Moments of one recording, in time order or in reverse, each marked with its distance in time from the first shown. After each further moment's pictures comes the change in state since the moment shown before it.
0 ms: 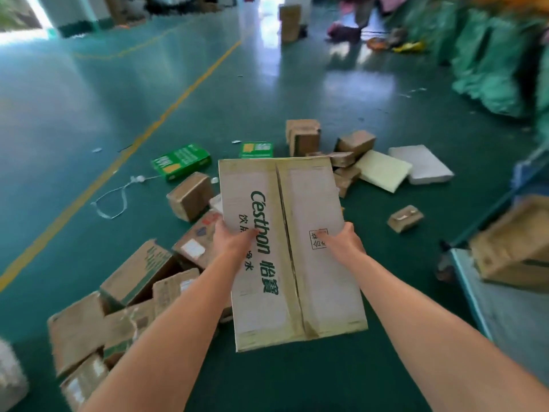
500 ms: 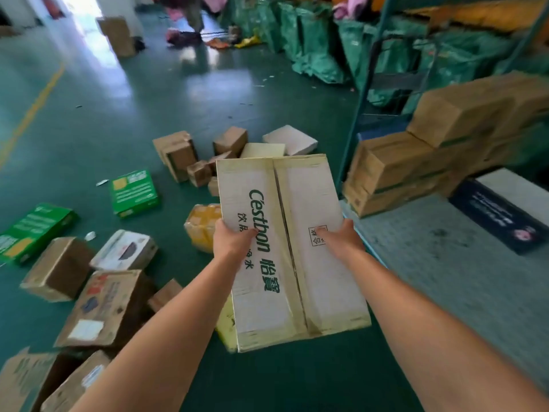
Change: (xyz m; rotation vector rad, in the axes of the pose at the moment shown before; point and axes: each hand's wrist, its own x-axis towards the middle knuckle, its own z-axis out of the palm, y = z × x) left_hand -0.098 0.016 0.225 0.239 -0.477 0.163; right_hand -0.023 0.166 -0.177 0.299 0.413 0.292
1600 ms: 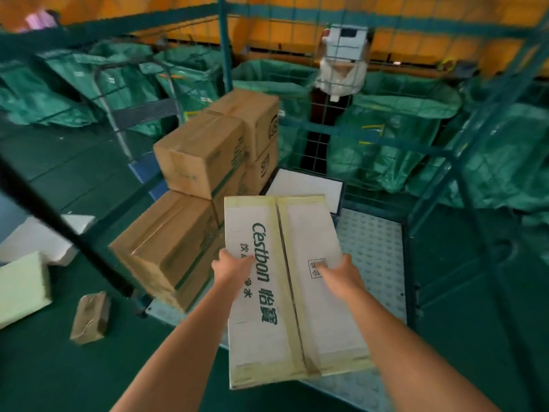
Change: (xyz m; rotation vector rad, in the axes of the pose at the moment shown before) left_hand 0.001 0.141 0.684 0.561 -0.766 0.122; right_hand 0.298 0.225 -0.426 0.190 0.607 0.554
